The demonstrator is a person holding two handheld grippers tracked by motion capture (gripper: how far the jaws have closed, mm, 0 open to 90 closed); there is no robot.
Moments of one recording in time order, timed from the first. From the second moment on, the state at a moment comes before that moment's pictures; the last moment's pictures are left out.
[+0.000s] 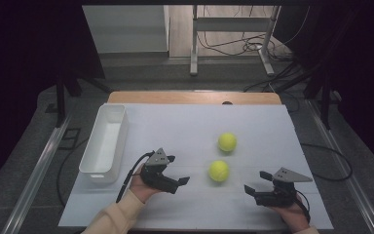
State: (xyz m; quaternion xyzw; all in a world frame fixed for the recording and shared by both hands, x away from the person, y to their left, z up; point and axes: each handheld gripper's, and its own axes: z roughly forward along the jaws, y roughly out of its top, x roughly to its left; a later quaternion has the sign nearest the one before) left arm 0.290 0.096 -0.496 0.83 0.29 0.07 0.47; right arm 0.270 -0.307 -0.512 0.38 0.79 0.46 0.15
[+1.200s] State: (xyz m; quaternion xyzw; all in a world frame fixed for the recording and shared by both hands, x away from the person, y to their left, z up) left arm 0.315 0.040 -0.496 0.85 0.26 0.05 0.45; right arm 0.271 -0.307 -0.513 0.38 0.79 0.45 0.15
